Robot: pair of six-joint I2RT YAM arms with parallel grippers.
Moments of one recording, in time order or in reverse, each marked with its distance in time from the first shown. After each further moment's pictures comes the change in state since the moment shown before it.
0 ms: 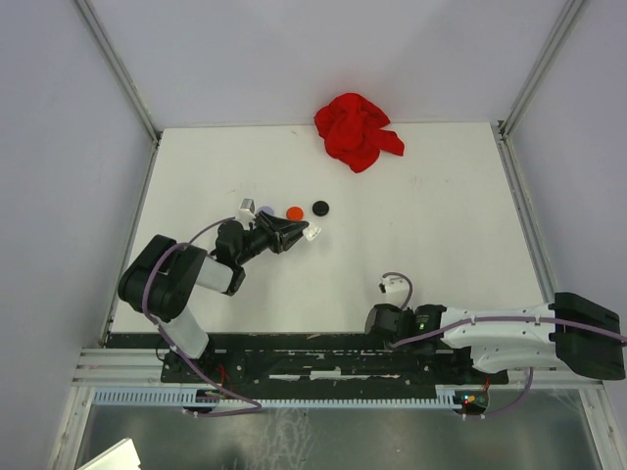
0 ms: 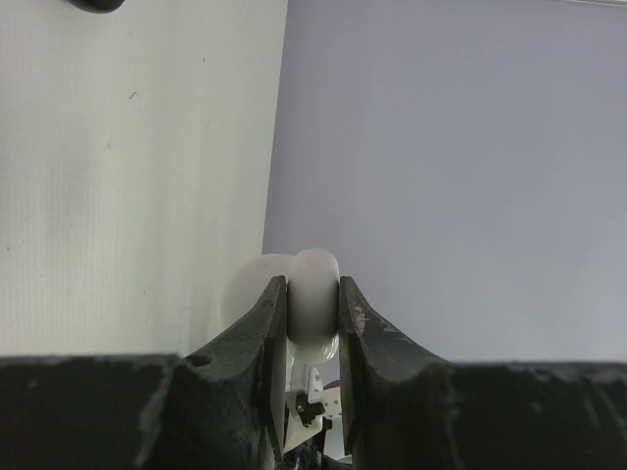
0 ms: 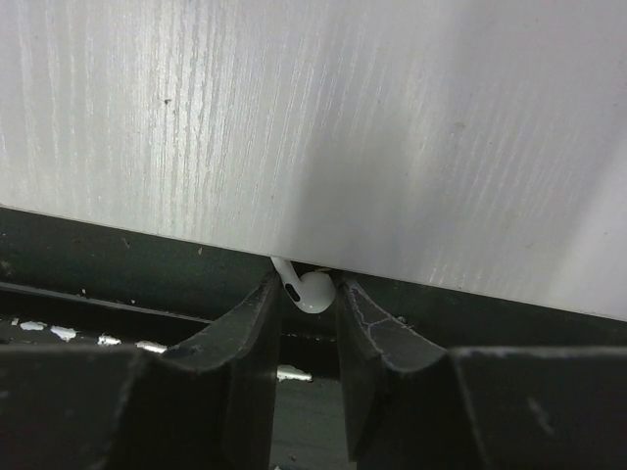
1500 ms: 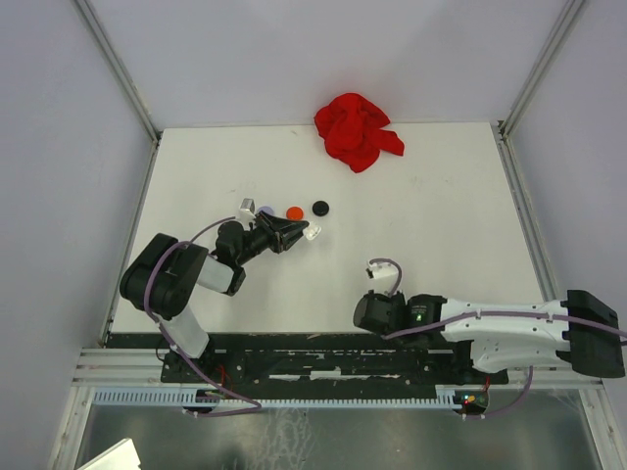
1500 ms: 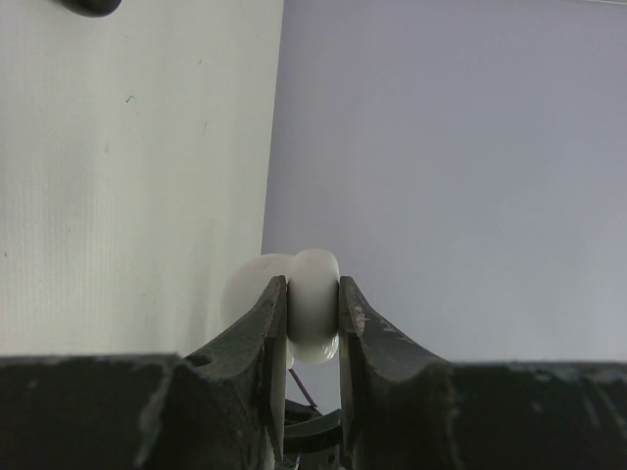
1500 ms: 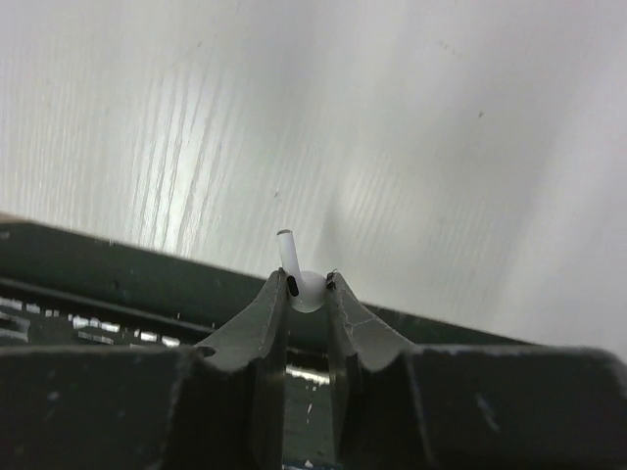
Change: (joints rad) left arm 0.000 0.016 0.000 0.029 0.000 0.000; right arm 0.065 -0.007 0.211 -0.143 0.177 -0.079
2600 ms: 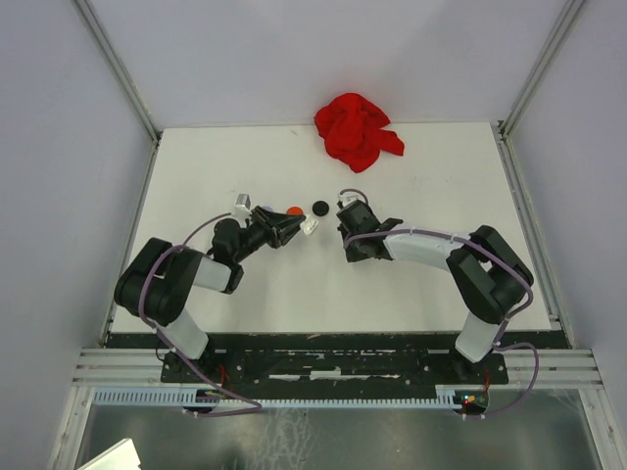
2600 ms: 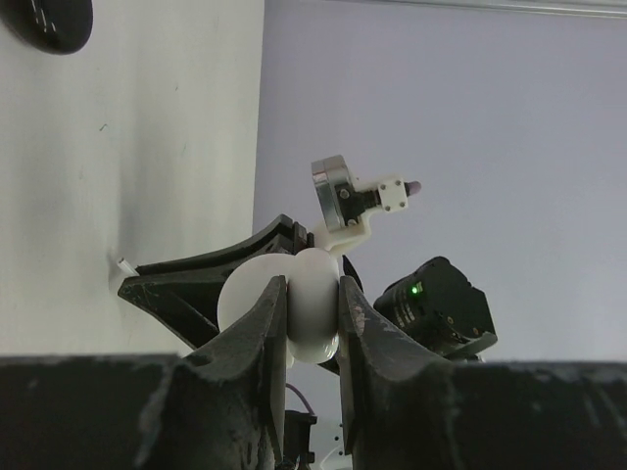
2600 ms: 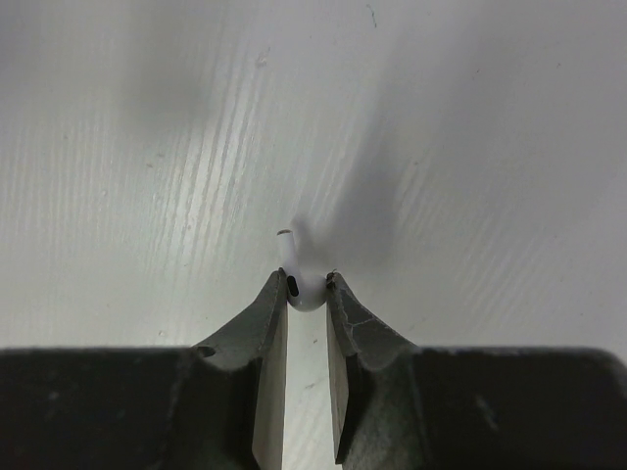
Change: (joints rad) left arm 0.015 -0.050 0.009 -0.026 -0.022 0.000; right arm -0.640 0.627 0.379 0.468 -0.401 -0.602
